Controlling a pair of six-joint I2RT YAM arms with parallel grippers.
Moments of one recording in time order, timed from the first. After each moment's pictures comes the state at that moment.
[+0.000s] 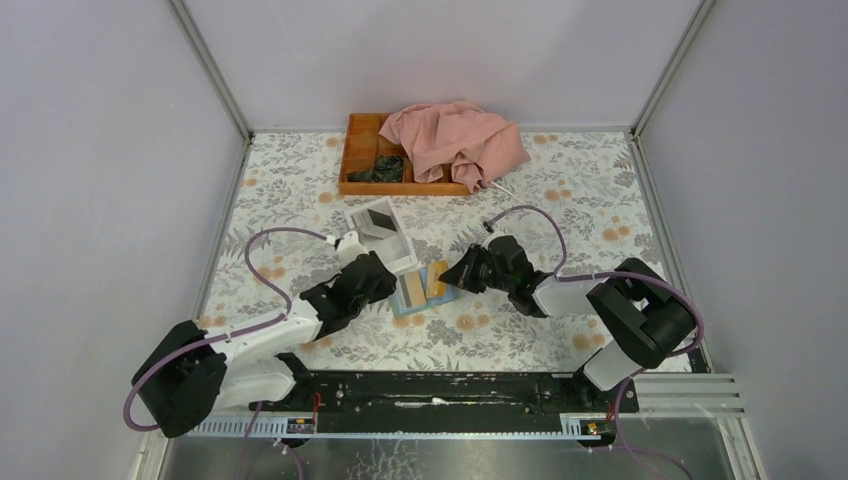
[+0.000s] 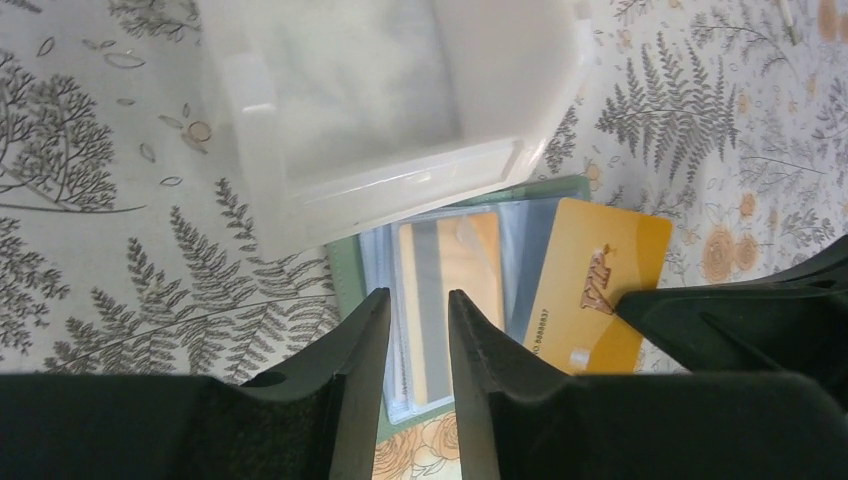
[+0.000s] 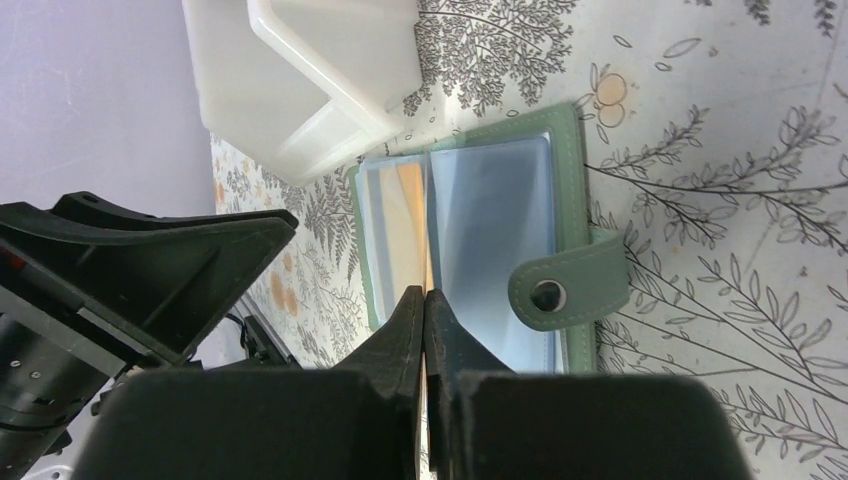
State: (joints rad) left arm -0.77 1.14 0.46 -0.02 -0.38 -0.96; right arm 0.68 1.58 0.50 0.56 -0.24 1.01
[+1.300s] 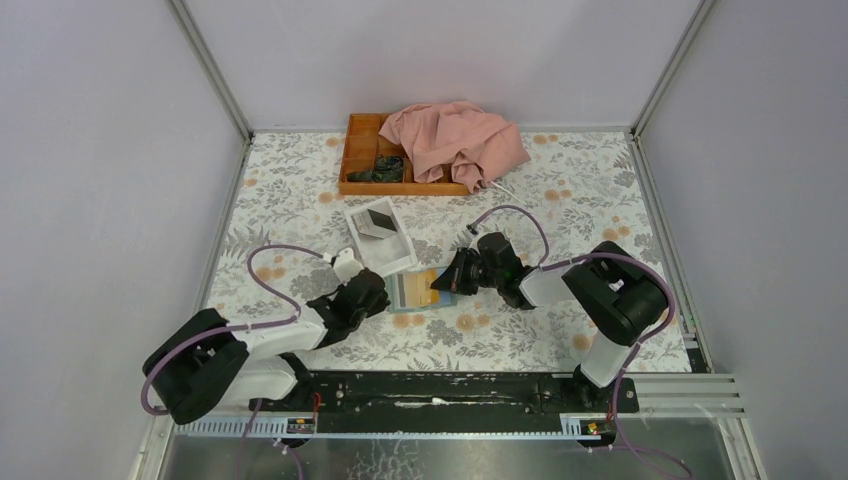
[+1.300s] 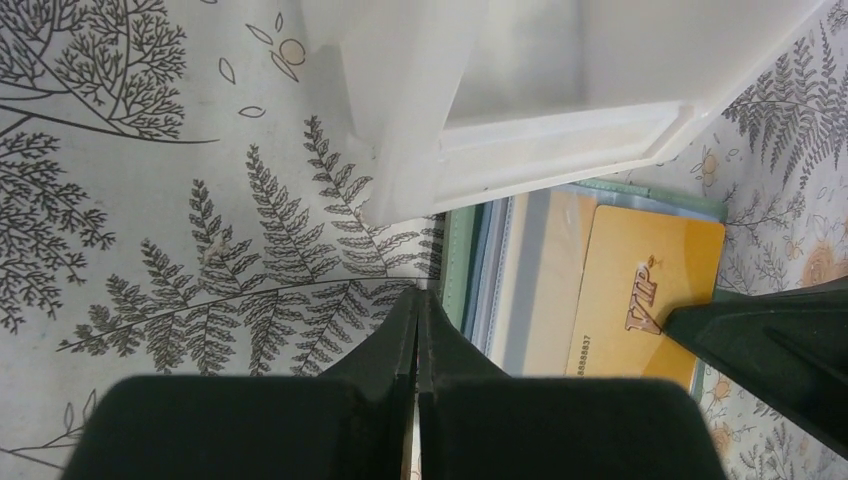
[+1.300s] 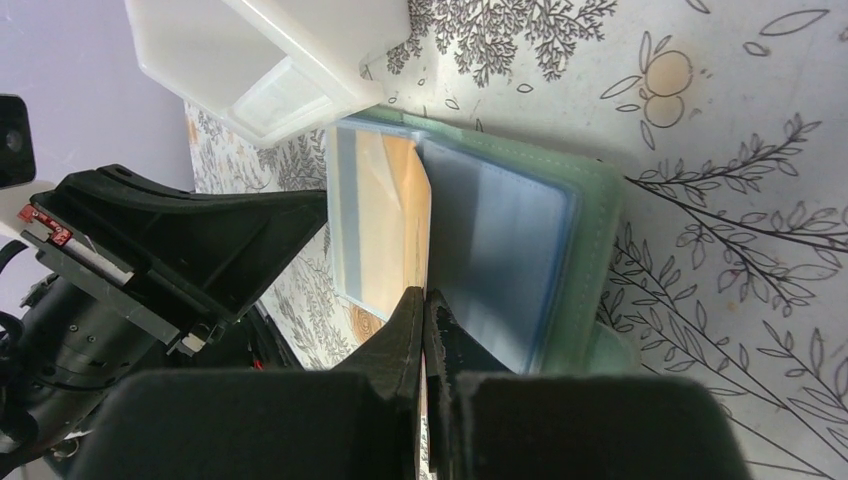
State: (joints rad) left arm -0.79 1.22 0.31 0.09 -0.40 -1.06; right arm 0.68 1.73 0.59 0.55 -0.37 0.94
